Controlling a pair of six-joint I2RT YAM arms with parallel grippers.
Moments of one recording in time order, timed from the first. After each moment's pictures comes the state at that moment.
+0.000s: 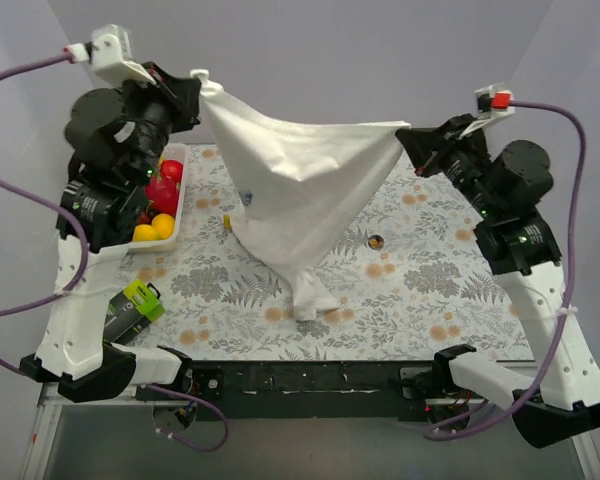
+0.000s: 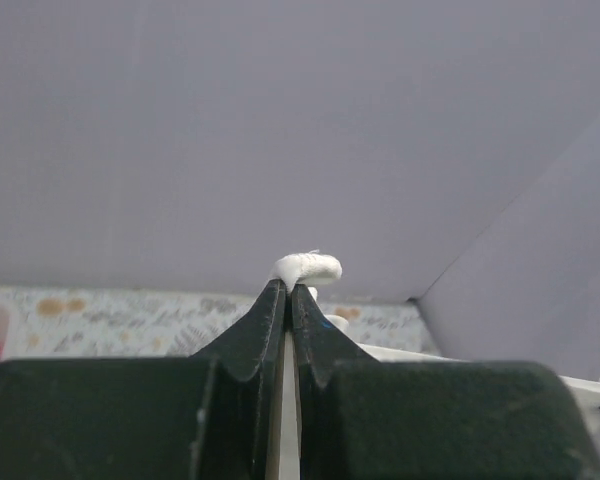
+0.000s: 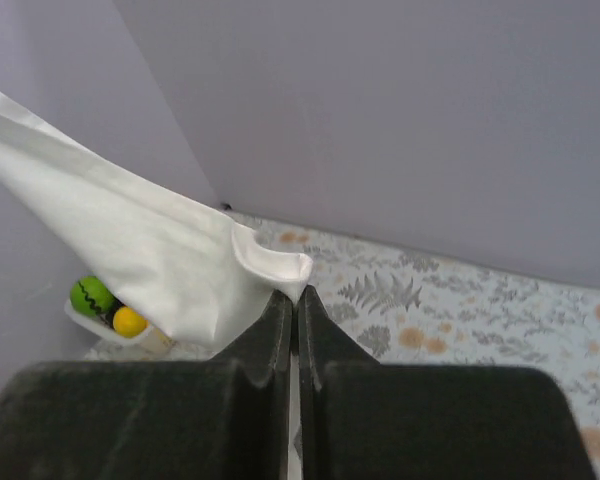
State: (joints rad) left arm -0.43 1.31 1.94 -0.55 -0.25 -0.38; right arm 0.33 1.06 1.35 -0.19 -0.25 0.34
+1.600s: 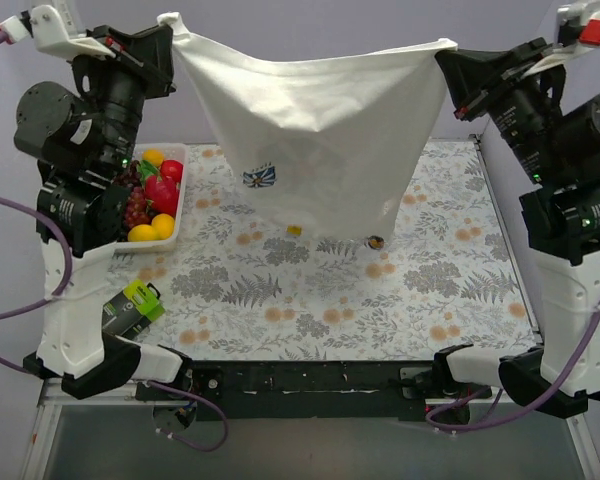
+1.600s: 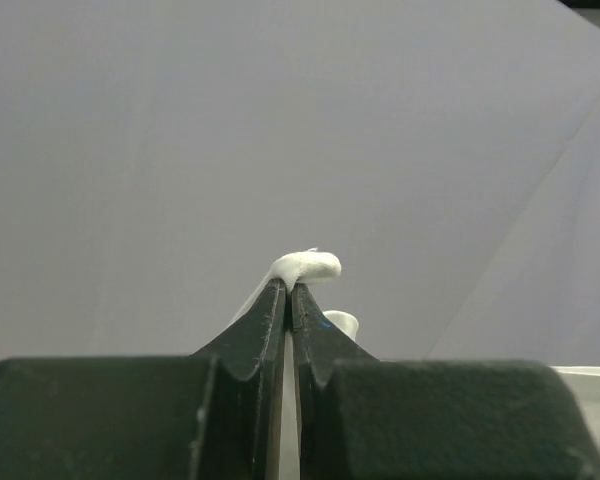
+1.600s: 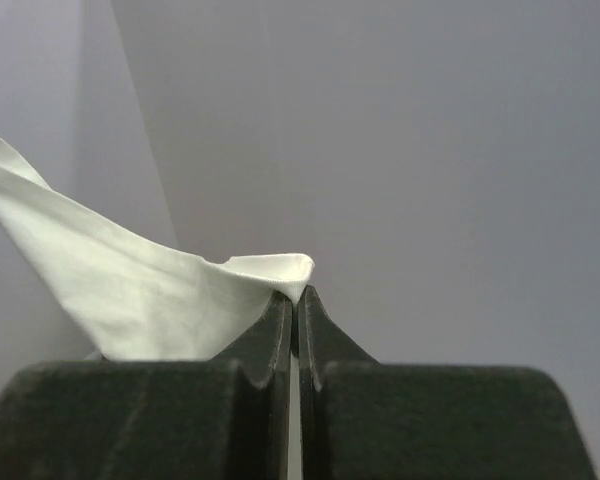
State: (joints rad) left arm -0.43 1.39 2.24 -0.42 -0.23 -0.30; right arm 0.33 1.26 2.05 -0.40 -0.22 0.21
